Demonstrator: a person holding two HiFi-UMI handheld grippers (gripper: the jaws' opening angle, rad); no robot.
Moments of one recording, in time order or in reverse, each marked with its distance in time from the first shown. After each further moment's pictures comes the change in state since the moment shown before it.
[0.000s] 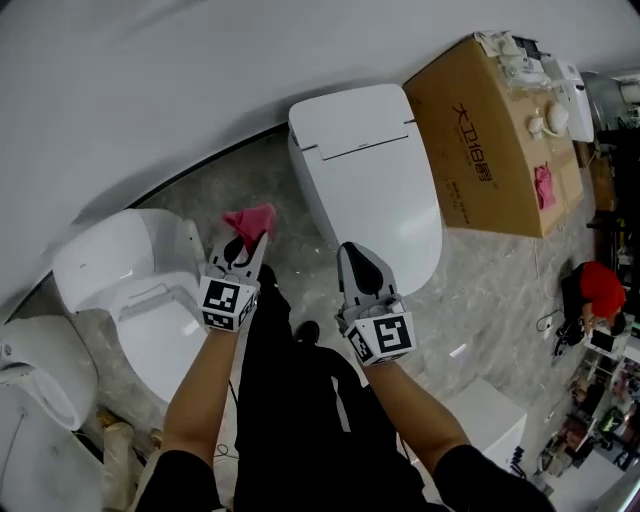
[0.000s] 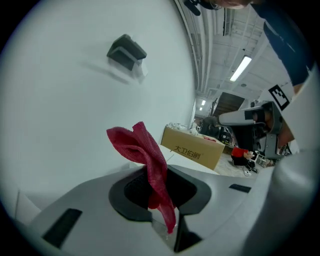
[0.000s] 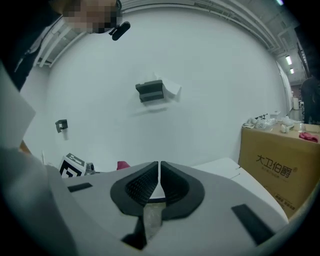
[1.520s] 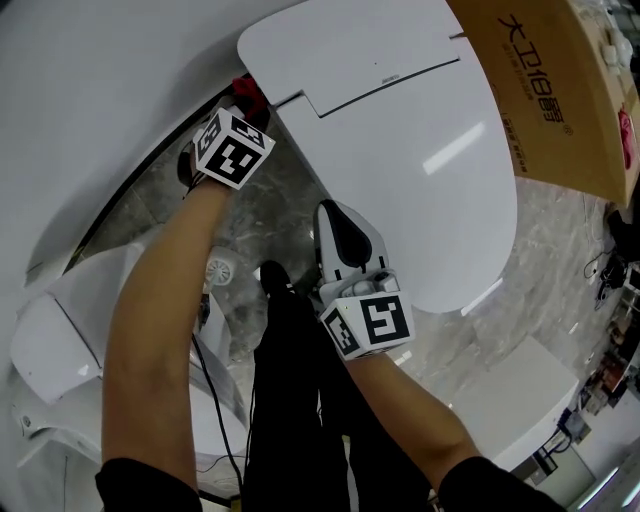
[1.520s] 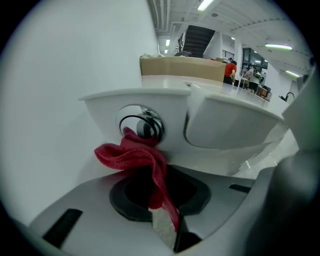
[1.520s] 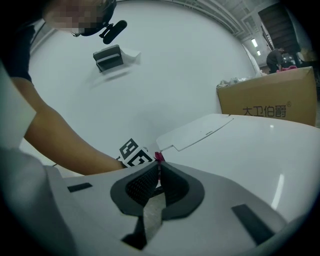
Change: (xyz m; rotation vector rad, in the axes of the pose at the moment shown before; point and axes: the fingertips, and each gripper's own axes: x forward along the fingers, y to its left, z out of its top) left arm 0.323 0.115 -0.155 0.522 0.550 -0.163; right arm 0.147 -0.072 -0.187 0.253 0.009 -0.175
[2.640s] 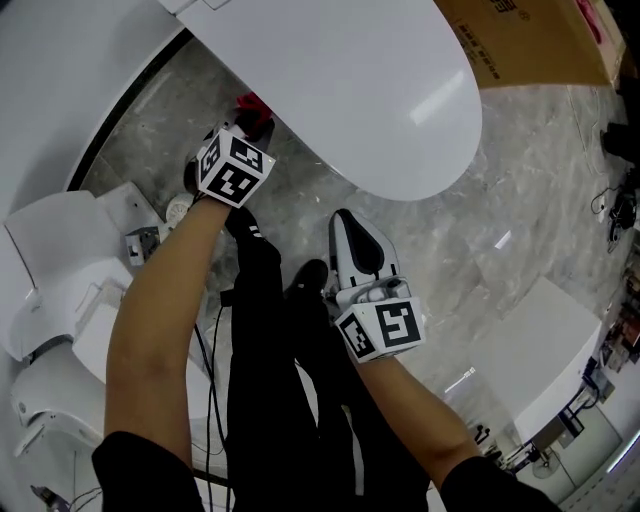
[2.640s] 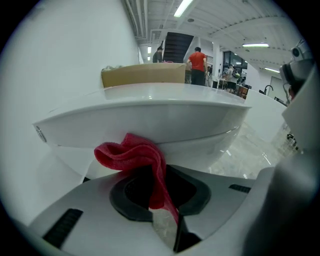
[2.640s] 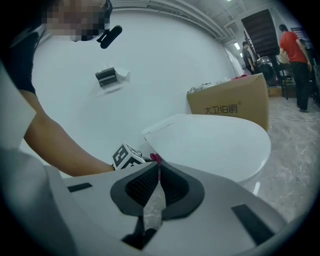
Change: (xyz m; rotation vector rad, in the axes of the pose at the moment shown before) left arm -0.032 -0.260 -0.011 0.106 -0.075 -0.121; right arm -0.235 -0.060 -0.083 0.084 0.015 -0.139
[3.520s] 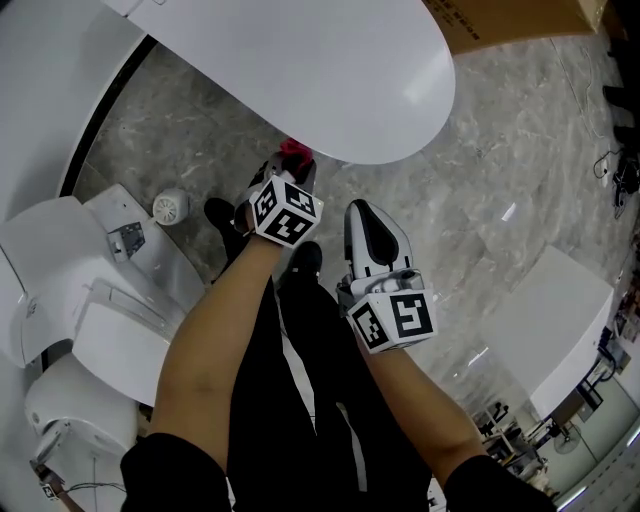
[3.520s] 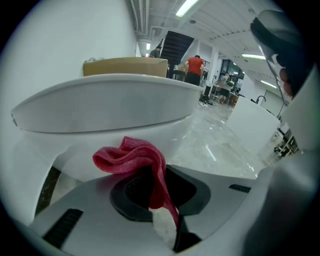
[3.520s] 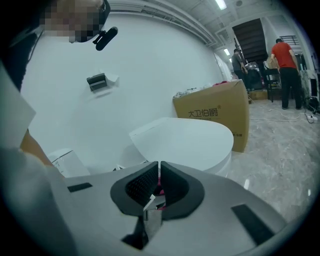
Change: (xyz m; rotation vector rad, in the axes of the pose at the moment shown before) left arm 0.025 -0.185 0.015 -0.075 0.011 -0.140; right arm -0.056 -0.056 -0.008 0.035 -0.028 -0.117
